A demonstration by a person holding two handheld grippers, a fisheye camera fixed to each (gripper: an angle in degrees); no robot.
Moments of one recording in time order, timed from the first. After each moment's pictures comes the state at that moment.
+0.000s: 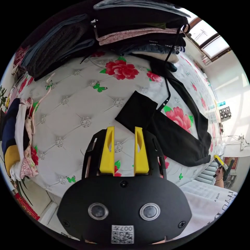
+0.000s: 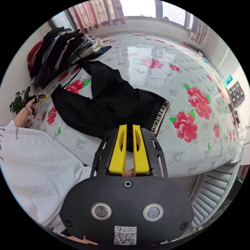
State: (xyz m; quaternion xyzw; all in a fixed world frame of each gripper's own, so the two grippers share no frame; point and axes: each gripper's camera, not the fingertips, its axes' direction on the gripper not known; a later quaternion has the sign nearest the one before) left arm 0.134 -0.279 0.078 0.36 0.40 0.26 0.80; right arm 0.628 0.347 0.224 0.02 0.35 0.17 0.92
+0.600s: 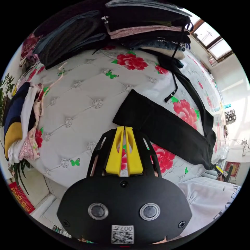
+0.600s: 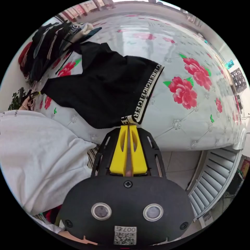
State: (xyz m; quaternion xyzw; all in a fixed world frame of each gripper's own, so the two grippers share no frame) left arm 0.088 -0.250 0.129 0.36 0.40 0.20 0.82; right arm 0.651 0.425 0.206 -0.06 0.32 0.23 0.92
